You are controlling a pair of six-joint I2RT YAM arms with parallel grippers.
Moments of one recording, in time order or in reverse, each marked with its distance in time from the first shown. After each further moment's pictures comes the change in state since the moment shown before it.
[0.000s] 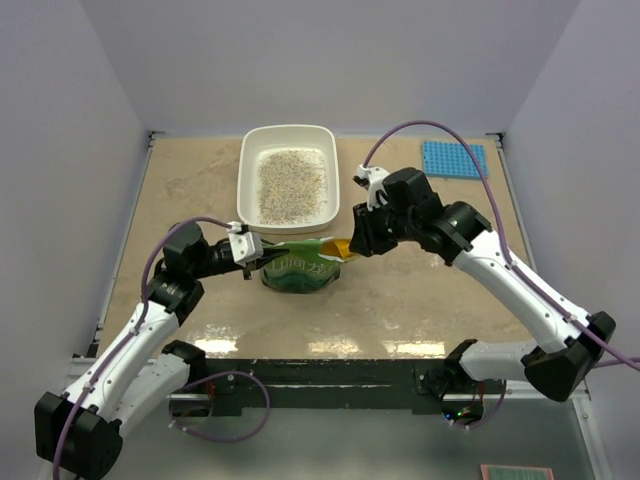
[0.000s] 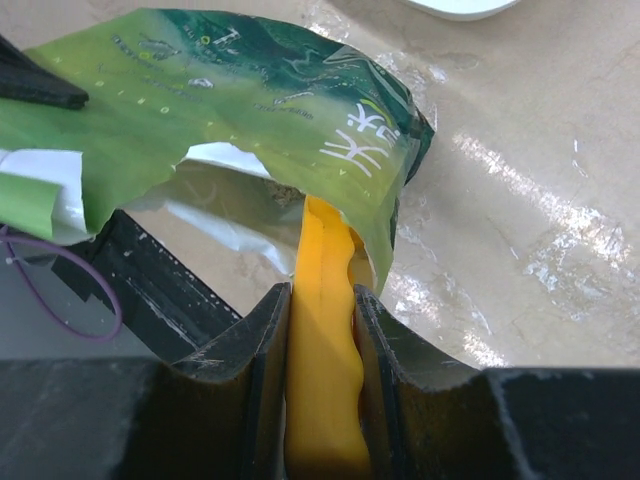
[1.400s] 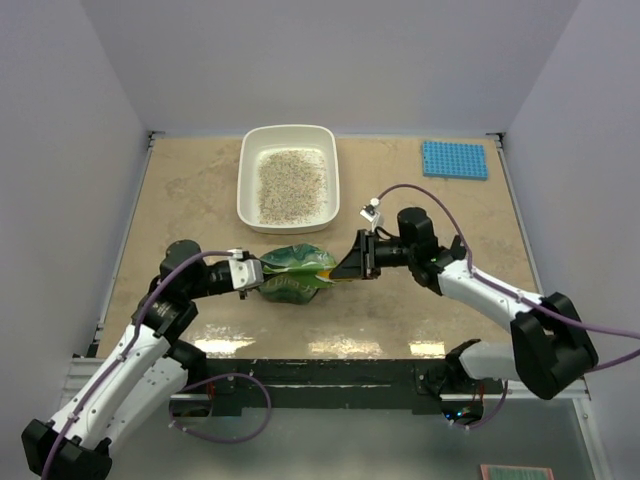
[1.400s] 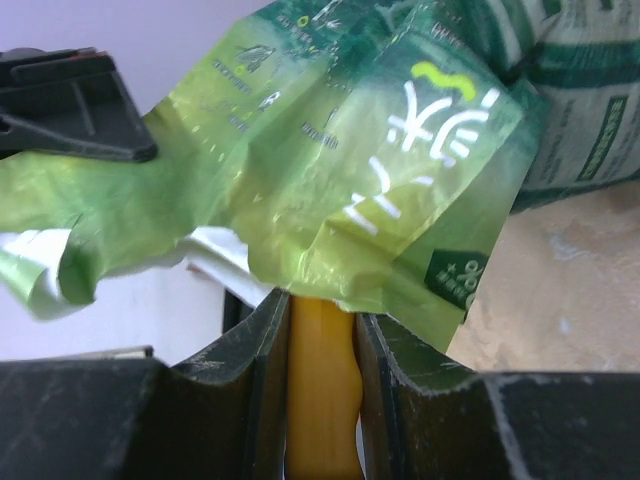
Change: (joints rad) left arm -0.084 -0.185 -0.057 -0.179 -0.088 0.098; right arm -0.167 0.073 -0.649 0.980 -0.731 0.580
